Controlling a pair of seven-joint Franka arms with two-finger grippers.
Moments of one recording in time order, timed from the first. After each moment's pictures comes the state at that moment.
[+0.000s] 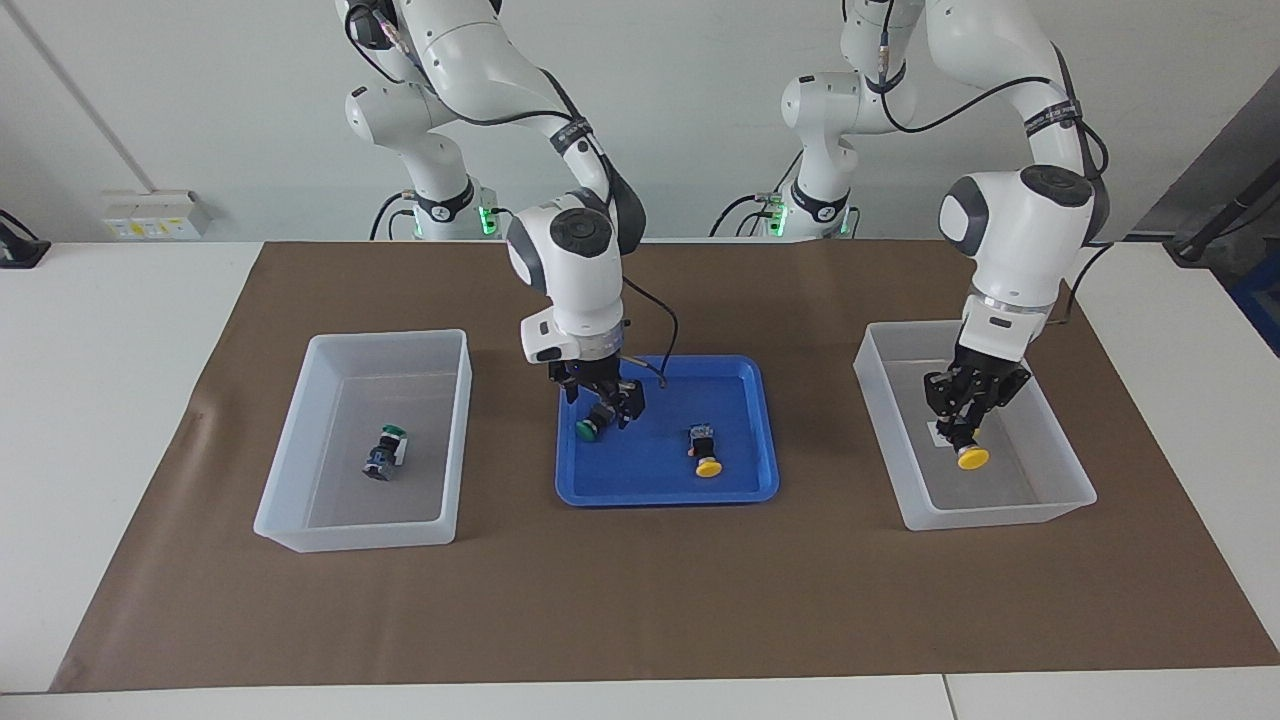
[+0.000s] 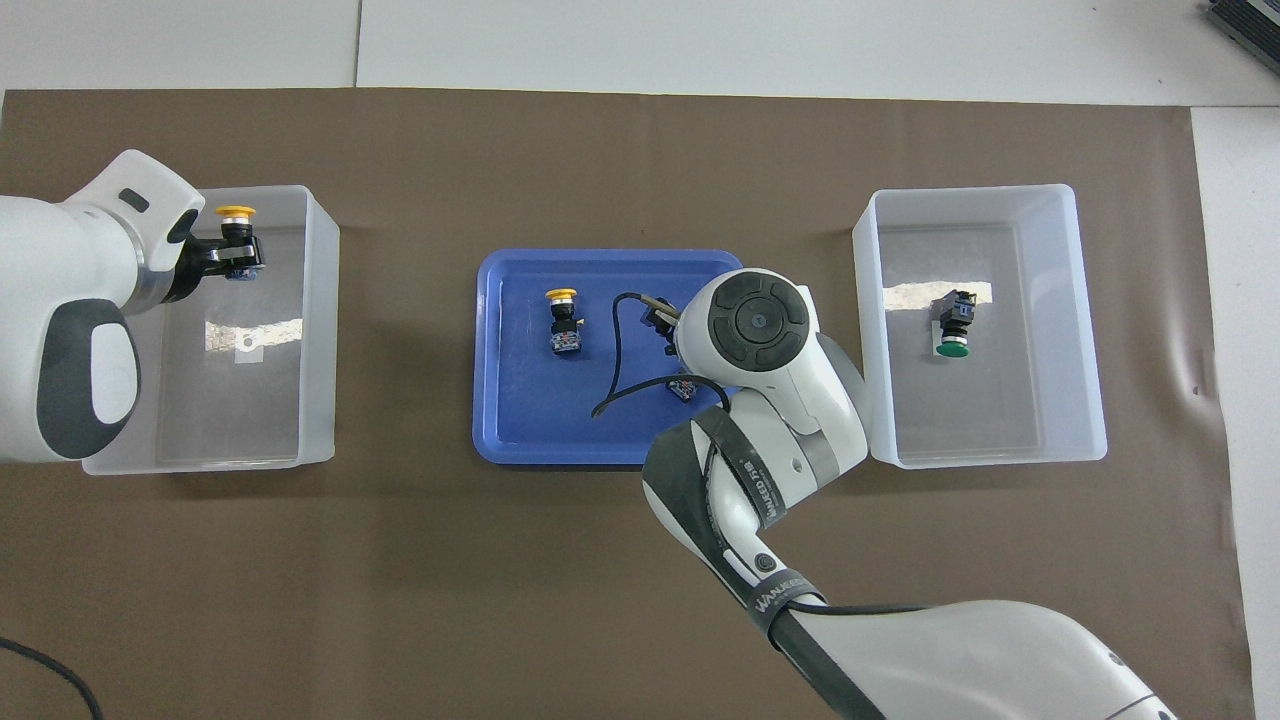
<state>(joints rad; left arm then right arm) -0.05 0.13 0.03 -1.99 0.01 2.43 -0.10 0.59 0.38 -0.07 -1.81 -0.02 2.29 1.11</state>
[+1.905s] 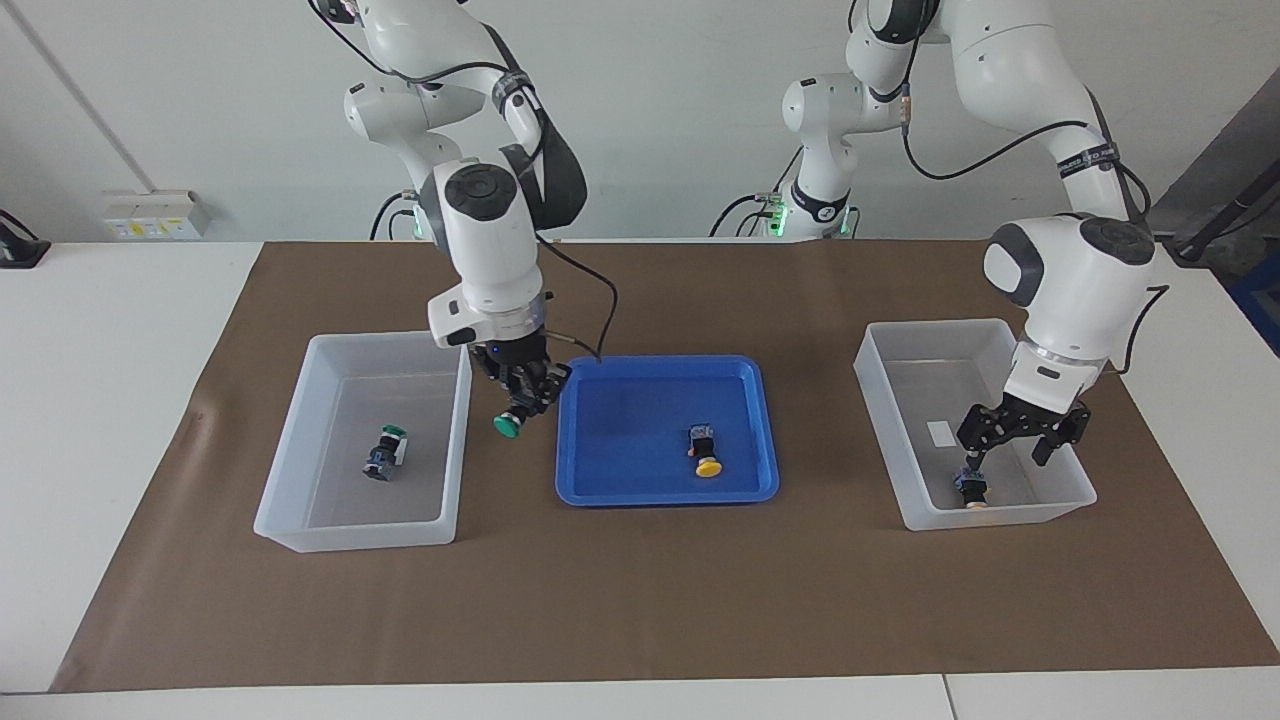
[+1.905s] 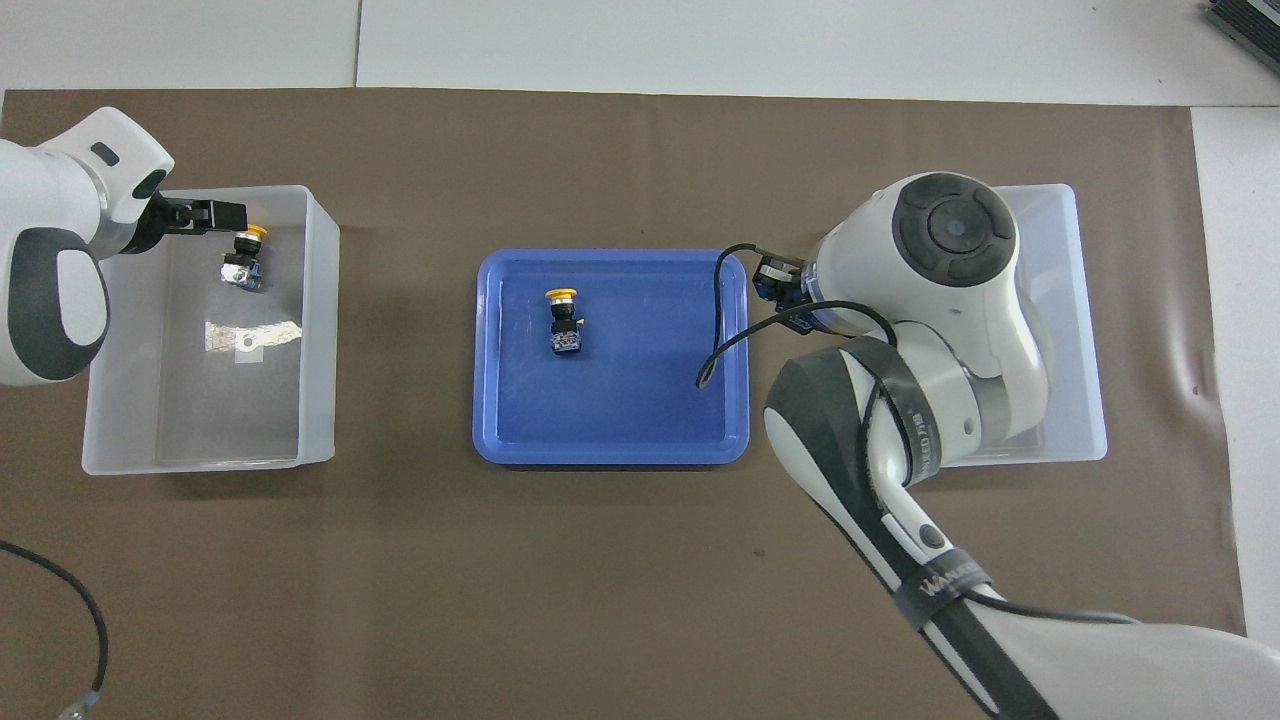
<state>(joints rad) 0.01 0.29 -0.01 -1.76 0.01 2.35 0.07 0.41 0.24 -0.09 -1.76 -0.05 2.07 0.72</state>
